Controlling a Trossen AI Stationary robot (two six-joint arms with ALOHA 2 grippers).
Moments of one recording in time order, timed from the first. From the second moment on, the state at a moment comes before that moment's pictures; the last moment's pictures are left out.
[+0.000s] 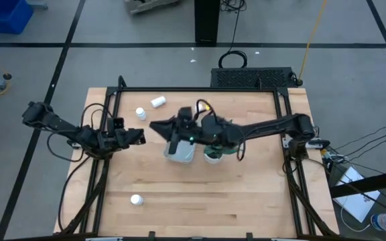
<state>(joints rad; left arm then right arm) -0.40 0.89 0.35 1.29 -0.40 -0.90 0.10 1.88 1.66 0.43 0.26 0.53</state>
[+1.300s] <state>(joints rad) -0.64 0.29 0.34 -0.03 -0.71 -0.43 -0.54 1.69 1.77 -0.94 -0.22 0.25</state>
